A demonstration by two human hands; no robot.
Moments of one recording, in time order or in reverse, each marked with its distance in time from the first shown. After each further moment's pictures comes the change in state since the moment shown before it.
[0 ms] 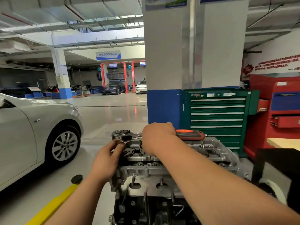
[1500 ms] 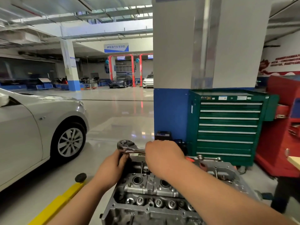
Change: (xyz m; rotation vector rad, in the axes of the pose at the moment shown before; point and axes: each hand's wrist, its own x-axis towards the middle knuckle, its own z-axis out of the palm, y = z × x) left_hand 0.079 -0.031 0.018 0.251 -0.155 -0.059; right_hand 0.055 0.027 0.002 0.040 0.044 -0.219
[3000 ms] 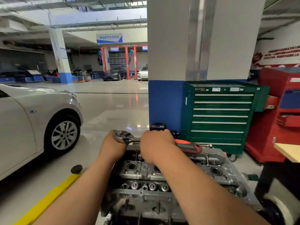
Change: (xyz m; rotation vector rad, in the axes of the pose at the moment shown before) left_hand 0.023 0.044 0.004 -0.130 0.156 -0.205; right_hand 0.016 0.000 0.013 -0.076 -0.091 0.138
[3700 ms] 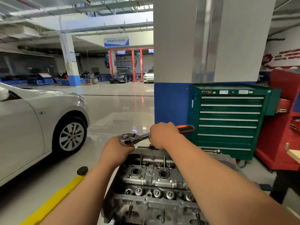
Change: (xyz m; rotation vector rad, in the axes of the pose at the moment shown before) left_hand -0.007 0.003 -0.010 0.090 -0.096 0.018; right_hand 0.059 0.028 0.017 0.041 0.068 -0.062
